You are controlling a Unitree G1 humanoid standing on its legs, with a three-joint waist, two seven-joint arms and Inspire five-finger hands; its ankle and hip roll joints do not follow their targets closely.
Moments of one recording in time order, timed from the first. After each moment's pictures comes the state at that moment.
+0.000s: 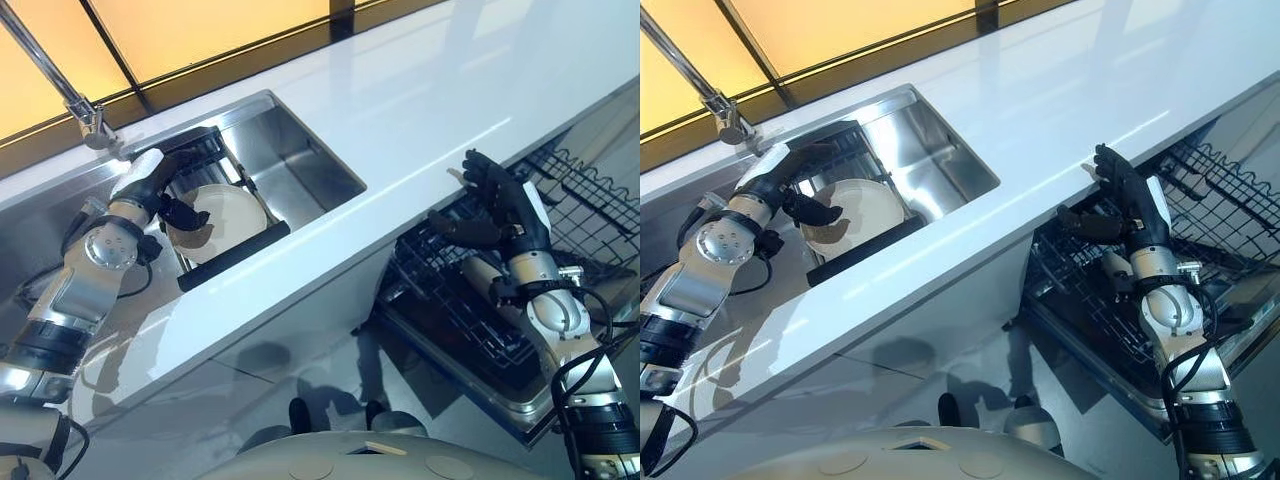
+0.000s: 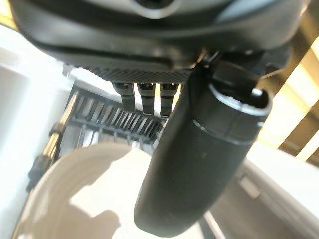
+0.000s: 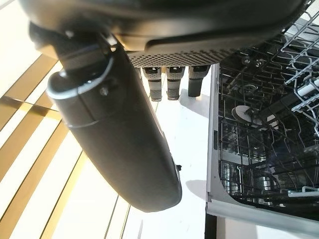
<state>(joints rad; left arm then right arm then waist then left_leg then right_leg) -0.33 0.88 -0.20 0.13 0.08 0.27 -0.08 0.05 -0.62 -0.04 -0.19 0.21 0.05 -0.09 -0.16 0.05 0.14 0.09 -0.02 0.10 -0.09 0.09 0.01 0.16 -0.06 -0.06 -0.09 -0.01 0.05</state>
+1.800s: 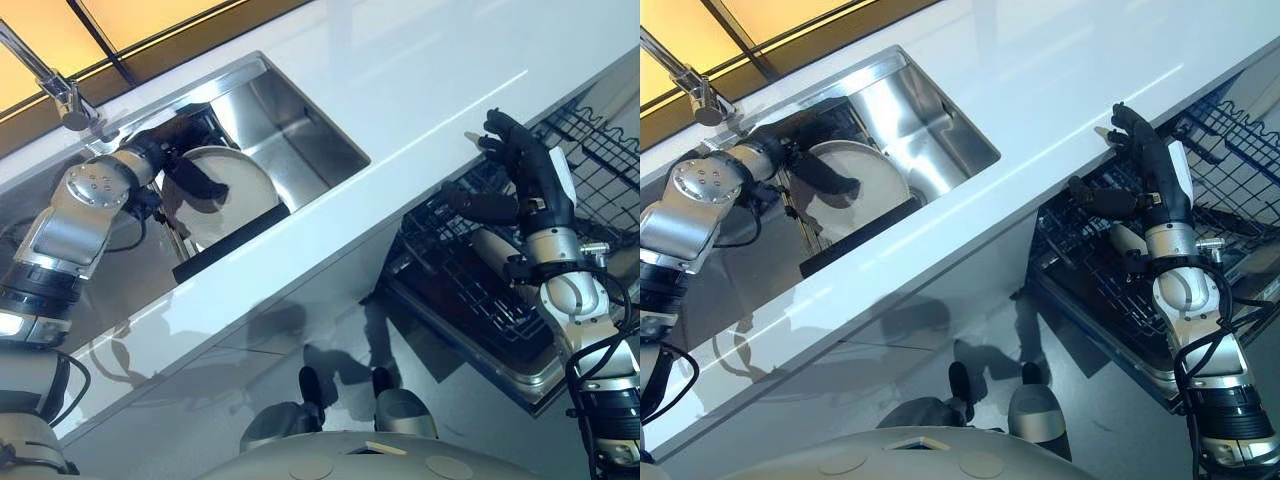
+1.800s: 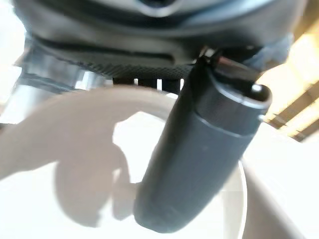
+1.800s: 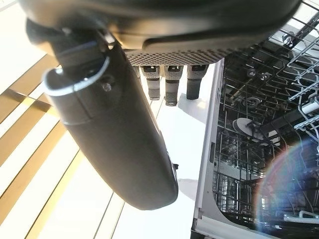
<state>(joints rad) -0.59 0.94 -0.24 0.08 -0.14 0.39 -0.34 0.00 -0.69 -0.06 -0.22 0.17 0.03 -0.15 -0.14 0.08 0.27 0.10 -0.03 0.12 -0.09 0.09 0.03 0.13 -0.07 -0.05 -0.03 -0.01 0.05</state>
